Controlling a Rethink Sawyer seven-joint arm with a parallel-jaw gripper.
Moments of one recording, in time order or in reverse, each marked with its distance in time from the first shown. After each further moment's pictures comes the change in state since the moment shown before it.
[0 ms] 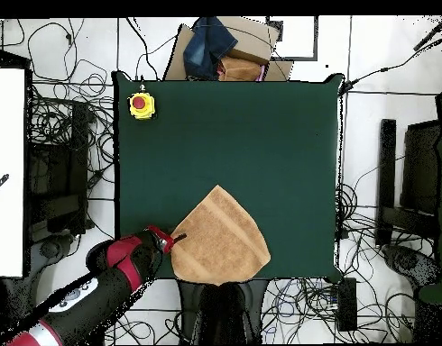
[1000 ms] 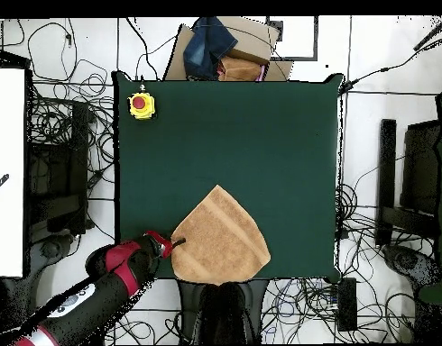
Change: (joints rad) arm 0.046 0.045 -0.001 -0.006 0.042 0.011 0.000
